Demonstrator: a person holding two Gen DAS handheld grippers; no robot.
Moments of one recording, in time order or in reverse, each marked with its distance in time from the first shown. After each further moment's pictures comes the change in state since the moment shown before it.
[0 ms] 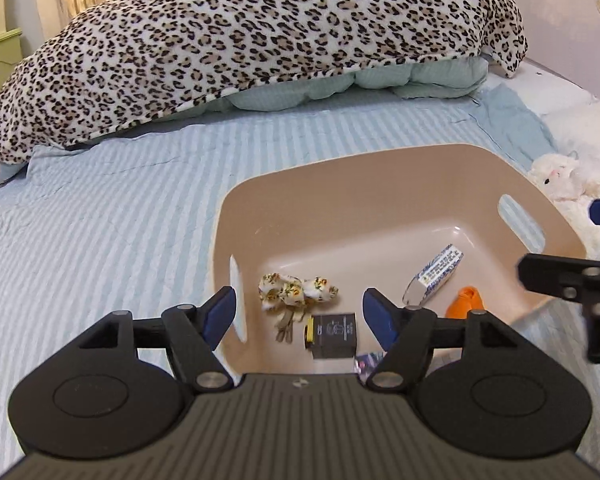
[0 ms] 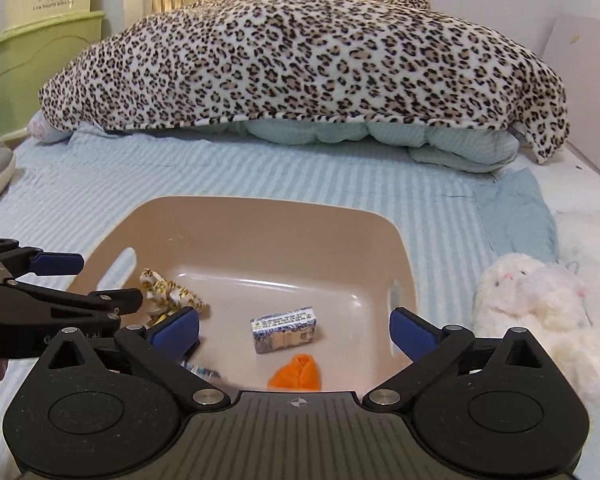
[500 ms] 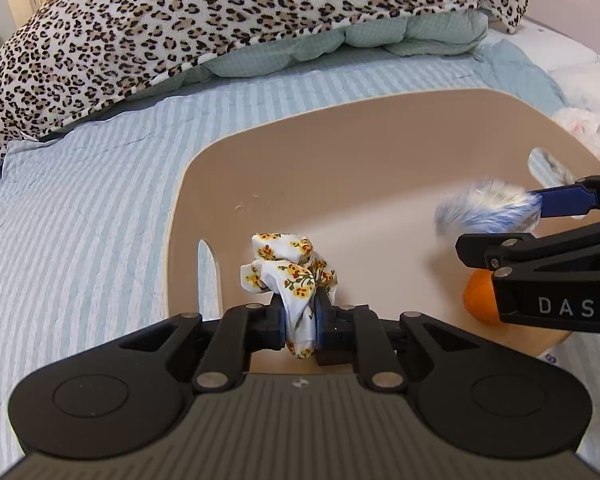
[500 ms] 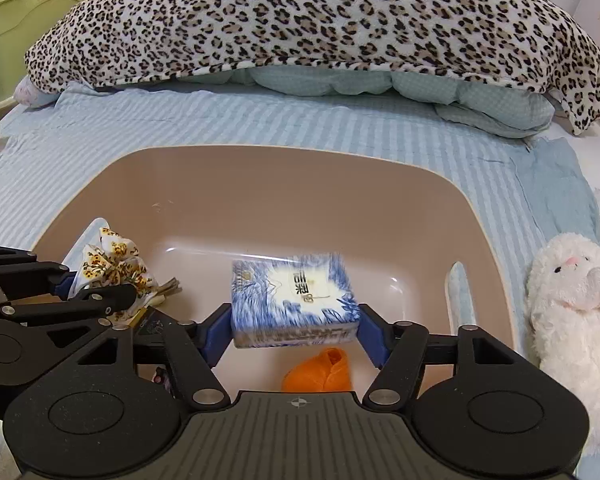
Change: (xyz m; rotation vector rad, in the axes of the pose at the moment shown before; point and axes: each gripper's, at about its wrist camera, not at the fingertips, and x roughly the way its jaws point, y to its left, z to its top) left arm 0.065 -0.003 -0.004 0.061 0.076 -0.014; right arm 0.092 0.018 0.006 -0.014 0.123 0.011
